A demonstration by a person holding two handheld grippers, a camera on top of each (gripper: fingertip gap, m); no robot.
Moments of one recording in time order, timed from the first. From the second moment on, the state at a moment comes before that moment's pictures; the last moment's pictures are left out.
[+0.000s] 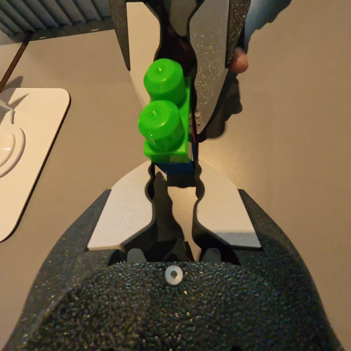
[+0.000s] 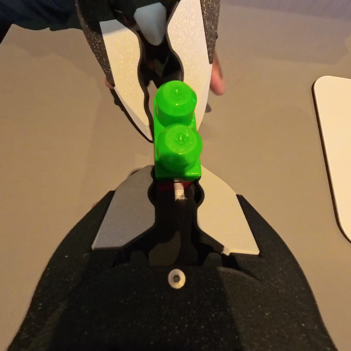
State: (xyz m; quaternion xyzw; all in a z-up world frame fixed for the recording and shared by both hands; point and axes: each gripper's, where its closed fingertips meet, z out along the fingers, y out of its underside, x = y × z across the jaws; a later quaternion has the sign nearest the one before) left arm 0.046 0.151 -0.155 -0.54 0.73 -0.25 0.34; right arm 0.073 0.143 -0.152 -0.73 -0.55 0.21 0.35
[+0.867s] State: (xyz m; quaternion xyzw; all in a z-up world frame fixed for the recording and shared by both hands) left arm 0.033 0.145 -0.143 -0.55 0.70 -0.29 0.34; right arm 0.063 0.137 -0.148 -0.72 -0.55 0.25 0.34
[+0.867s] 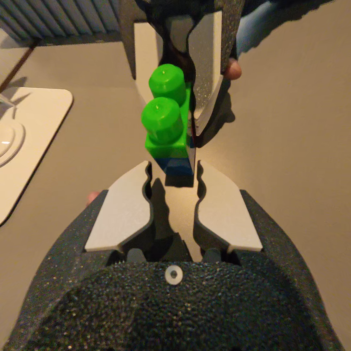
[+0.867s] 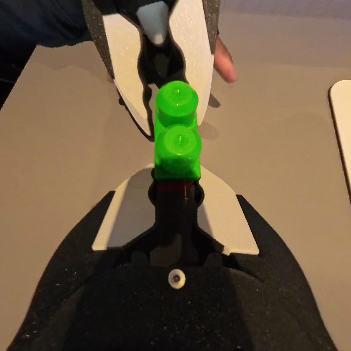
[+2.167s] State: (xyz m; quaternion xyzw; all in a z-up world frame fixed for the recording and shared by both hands) left arm 0.016 0.131 -0.082 -0.62 0.47 -0.45 0.43; right arm 0.063 0.130 -0.120 -0.73 -0.51 0.26 0.38
